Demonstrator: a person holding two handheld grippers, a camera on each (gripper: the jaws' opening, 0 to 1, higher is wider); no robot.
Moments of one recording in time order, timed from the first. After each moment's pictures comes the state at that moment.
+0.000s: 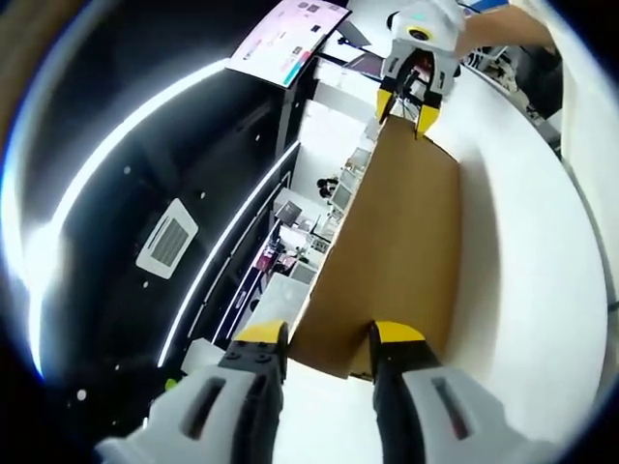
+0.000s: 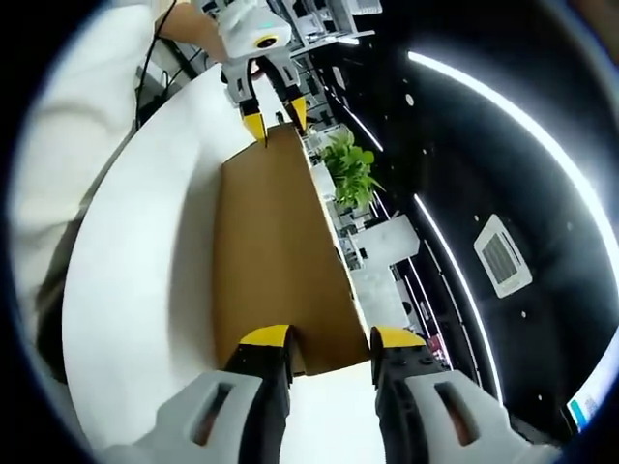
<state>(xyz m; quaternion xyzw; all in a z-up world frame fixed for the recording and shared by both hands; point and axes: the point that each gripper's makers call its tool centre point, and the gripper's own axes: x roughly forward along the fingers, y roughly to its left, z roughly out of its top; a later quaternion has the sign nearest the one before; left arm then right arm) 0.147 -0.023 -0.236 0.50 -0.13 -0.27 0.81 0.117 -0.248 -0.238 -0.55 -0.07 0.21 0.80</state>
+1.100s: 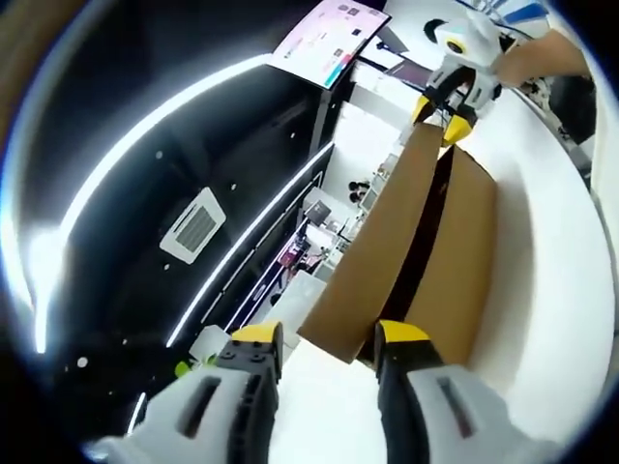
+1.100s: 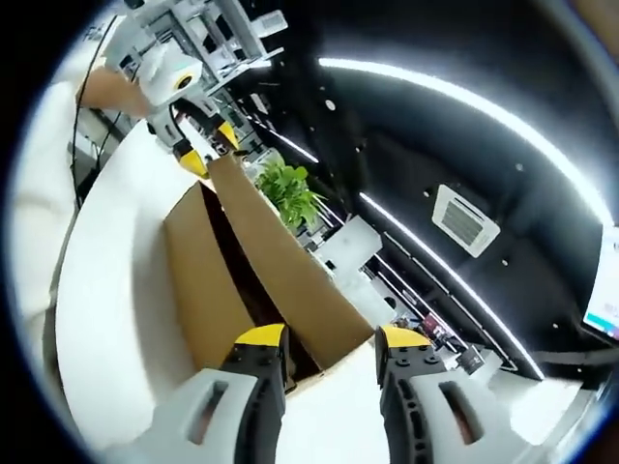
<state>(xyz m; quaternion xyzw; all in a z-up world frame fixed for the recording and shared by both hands) 0.150 -0.006 -0.208 0.44 -0.14 -0.23 0.86 0.122 -0.260 -0.214 -0.39 -0.12 0.17 0.90</state>
